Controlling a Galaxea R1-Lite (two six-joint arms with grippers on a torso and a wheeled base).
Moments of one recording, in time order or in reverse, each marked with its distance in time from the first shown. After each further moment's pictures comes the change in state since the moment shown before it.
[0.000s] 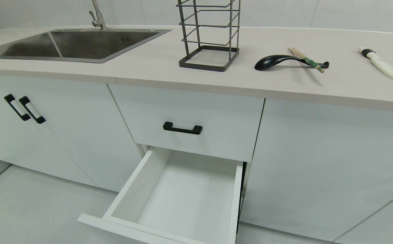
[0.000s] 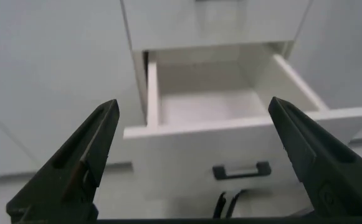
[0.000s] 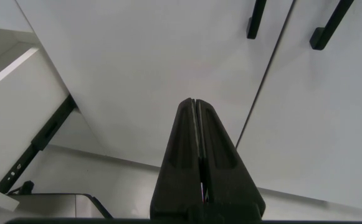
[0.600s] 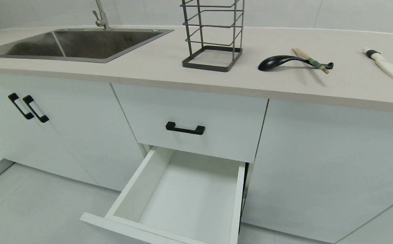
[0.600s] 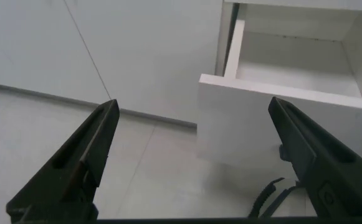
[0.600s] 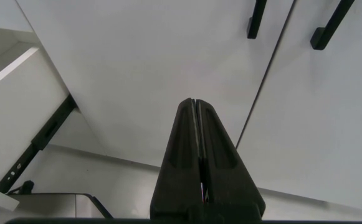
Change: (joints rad) left arm 0.135 -0.118 0.008 0.087 0.169 -0.028; right arm 0.000 0.000 0.000 0.000 0.000 -0.001
